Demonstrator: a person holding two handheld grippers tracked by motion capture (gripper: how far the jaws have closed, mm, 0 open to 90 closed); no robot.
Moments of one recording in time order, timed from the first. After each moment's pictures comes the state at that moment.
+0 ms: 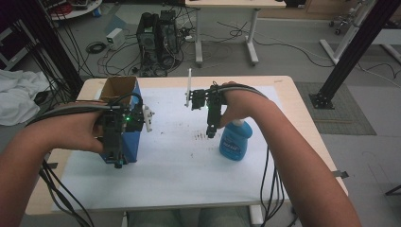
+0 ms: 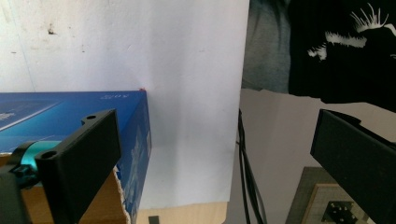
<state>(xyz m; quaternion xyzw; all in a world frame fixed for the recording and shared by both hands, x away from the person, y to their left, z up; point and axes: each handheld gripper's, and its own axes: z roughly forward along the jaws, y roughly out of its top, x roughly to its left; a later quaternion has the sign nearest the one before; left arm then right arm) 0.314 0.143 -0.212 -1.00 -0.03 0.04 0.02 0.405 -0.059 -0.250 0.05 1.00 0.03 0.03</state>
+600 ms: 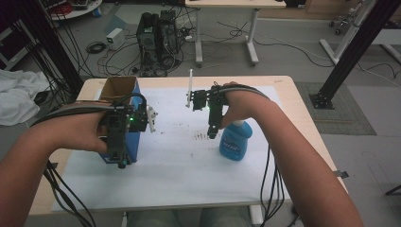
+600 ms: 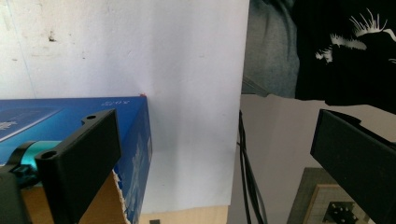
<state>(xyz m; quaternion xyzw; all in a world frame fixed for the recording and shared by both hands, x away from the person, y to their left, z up) 0.315 0.136 -0.214 -1.00 -0.03 0.04 0.02 0.404 -0.062 -0.249 0.04 1.00 0.02 0.03</state>
